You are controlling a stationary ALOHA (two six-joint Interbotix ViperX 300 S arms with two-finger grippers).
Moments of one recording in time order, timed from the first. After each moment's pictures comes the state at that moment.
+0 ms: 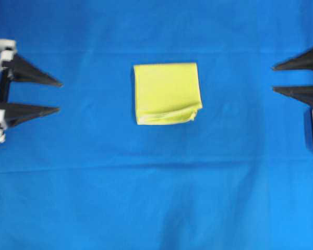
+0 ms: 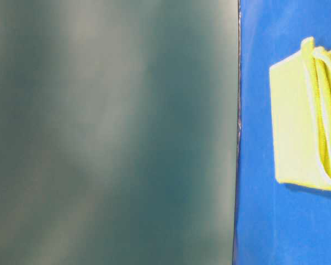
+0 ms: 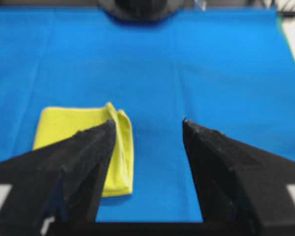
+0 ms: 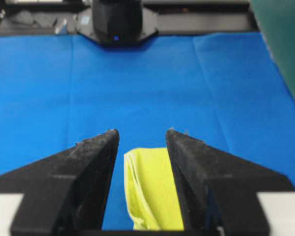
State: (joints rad) left arm 0.00 -0.95 1.05 -0.03 0.10 0.02; right arm -0.06 -1.06 1.01 -0.09 0.22 0.06
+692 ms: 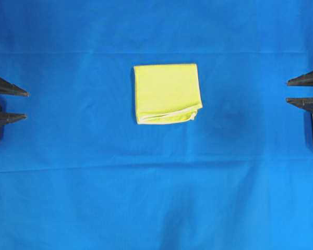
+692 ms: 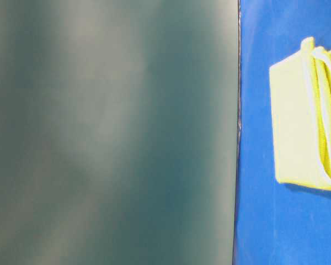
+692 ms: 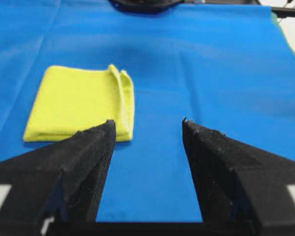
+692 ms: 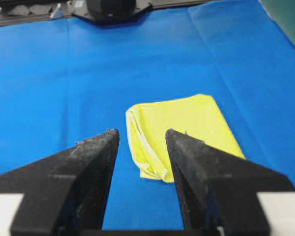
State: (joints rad) left arm 0.01 -1.38 1.38 -0.03 0.11 -0.02; right arm -0.09 -1.32 1.31 -0.06 0.14 0.14
